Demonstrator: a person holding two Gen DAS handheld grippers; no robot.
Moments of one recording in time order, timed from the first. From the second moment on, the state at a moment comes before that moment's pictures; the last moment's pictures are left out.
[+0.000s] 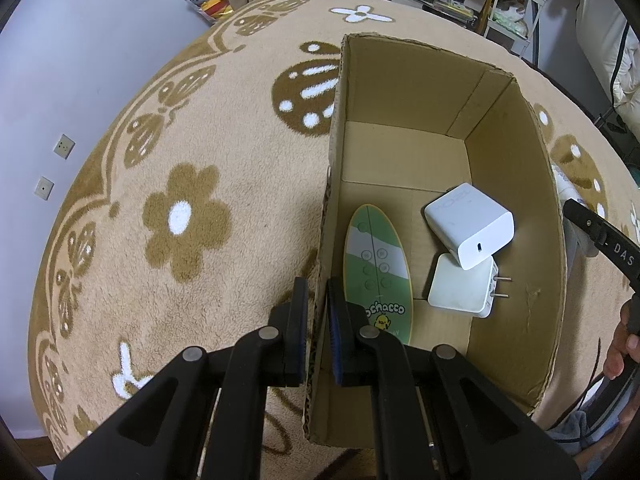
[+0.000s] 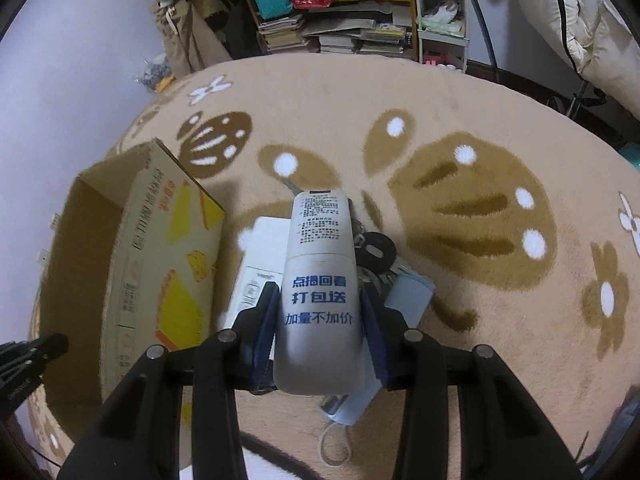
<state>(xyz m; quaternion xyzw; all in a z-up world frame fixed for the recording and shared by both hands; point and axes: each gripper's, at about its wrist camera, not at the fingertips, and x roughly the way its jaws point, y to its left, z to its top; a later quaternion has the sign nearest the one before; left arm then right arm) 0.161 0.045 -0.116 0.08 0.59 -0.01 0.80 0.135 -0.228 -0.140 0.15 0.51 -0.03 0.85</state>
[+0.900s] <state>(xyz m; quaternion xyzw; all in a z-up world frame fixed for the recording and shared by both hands) 0.161 0.044 -0.115 0.07 0.59 -0.01 0.80 0.132 -0.182 -0.083 0.16 0.44 0.05 0.88</state>
